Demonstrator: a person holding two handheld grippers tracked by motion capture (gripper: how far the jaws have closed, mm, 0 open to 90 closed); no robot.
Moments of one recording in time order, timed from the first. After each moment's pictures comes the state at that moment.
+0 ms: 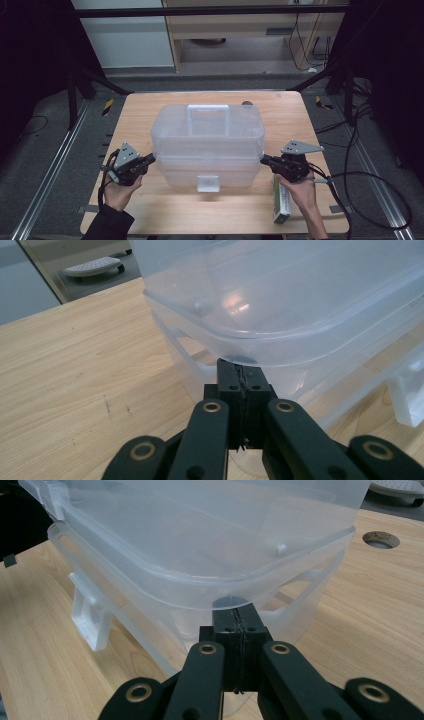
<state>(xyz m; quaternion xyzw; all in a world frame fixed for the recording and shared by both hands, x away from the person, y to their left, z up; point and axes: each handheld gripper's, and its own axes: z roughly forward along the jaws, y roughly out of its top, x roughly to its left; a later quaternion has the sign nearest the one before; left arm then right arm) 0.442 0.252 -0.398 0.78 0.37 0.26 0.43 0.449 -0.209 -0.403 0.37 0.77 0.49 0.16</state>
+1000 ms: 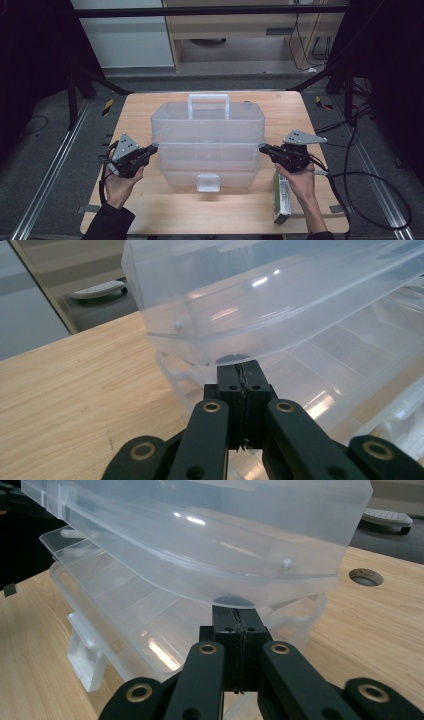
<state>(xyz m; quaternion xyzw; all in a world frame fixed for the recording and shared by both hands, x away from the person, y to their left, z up) 0.452 0.243 -0.374 0.76 0.36 0.27 0.46 0.463 -0.208 -0.383 0.36 0.76 0.52 0.18</state>
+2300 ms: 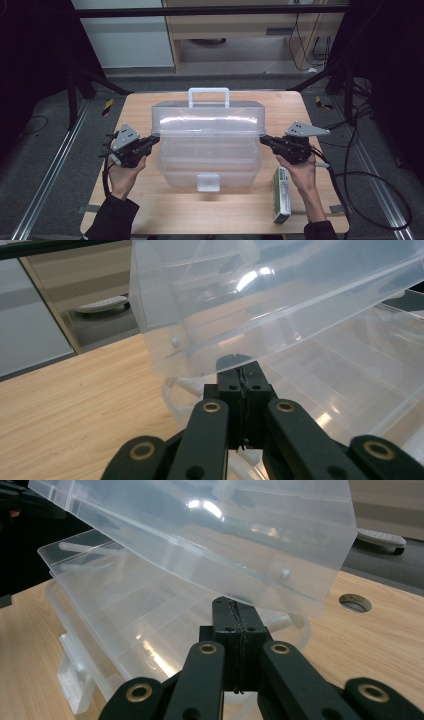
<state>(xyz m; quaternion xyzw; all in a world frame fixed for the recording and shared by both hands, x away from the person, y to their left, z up) 0.468 0.239 -0.362 0.74 0.36 0.28 0.49 0.476 -0.211 -0.368 0.34 0.75 0.53 0.20</state>
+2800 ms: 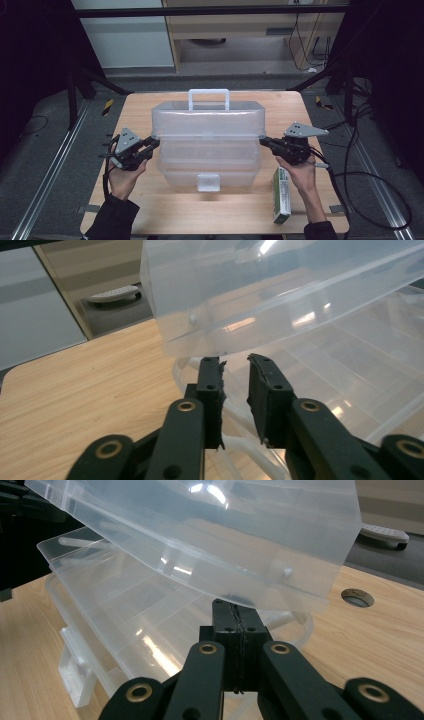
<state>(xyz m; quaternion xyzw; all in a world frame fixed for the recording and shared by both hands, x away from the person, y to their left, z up) 0.466 0.241 -0.372 0.75 0.38 0.29 0.46 0.476 -0.210 -0.370 0.34 0.76 0.52 0.19</state>
